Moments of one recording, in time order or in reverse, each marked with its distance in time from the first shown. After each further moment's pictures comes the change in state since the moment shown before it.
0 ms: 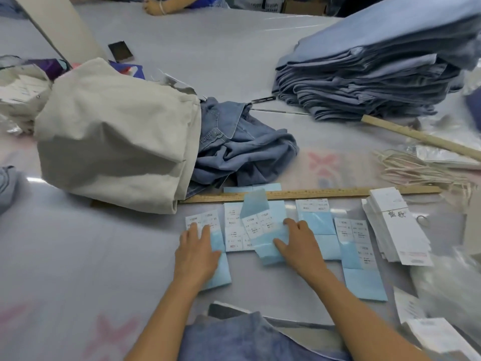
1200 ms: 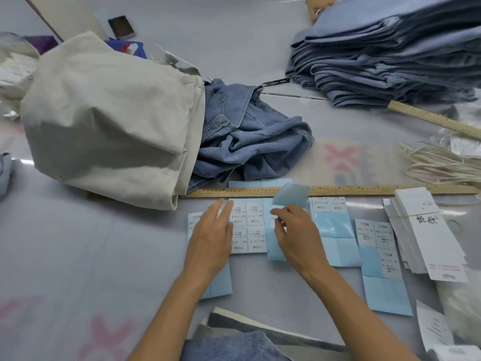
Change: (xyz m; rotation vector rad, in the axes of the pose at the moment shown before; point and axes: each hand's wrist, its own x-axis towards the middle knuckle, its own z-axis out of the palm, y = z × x) left_hand 0.028 0.014 0.013 -0.235 0.256 0.248; right_hand 0.017 -0.032 0.005 0.068 0.225 -0.341
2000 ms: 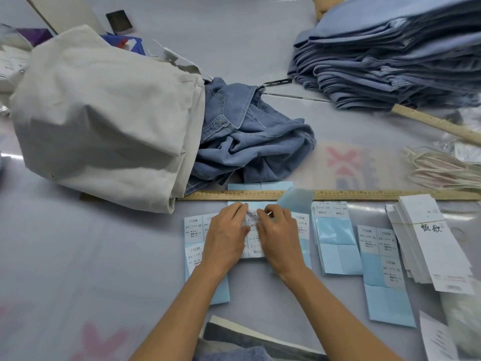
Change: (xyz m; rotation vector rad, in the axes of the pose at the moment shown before) left_hand 0.034 0.005 0.041 0.032 0.062 0.164; right_hand 0.017 0.002 0.054 -0.165 0.144 -0.143
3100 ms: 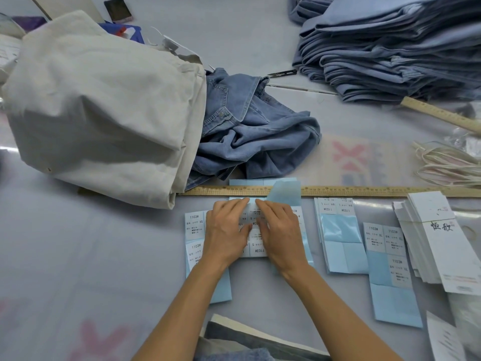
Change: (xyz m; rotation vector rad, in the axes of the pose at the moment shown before) left_hand 0.001 -0.005 -0.001 -0.110 0.060 -0.079; right_hand 0.000 -0.001 0.001 0.150 0.070 -0.058
